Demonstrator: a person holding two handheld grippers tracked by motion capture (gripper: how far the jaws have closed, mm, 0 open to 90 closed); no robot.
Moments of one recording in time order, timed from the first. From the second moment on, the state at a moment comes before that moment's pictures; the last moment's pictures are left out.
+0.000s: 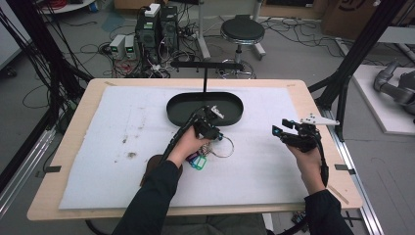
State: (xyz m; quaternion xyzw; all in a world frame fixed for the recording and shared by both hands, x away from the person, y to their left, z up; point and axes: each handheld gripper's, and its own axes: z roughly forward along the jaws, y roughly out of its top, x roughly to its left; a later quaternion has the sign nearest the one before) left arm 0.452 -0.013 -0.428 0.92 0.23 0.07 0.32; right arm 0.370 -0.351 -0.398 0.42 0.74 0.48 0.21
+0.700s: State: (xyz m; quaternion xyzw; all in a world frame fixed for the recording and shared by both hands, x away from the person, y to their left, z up) left arm 0.431 0.004 -0.401 0.91 0.19 0.08 0.37; right arm 0.369 -0.351 -0.397 0.42 0.73 0.49 0.22
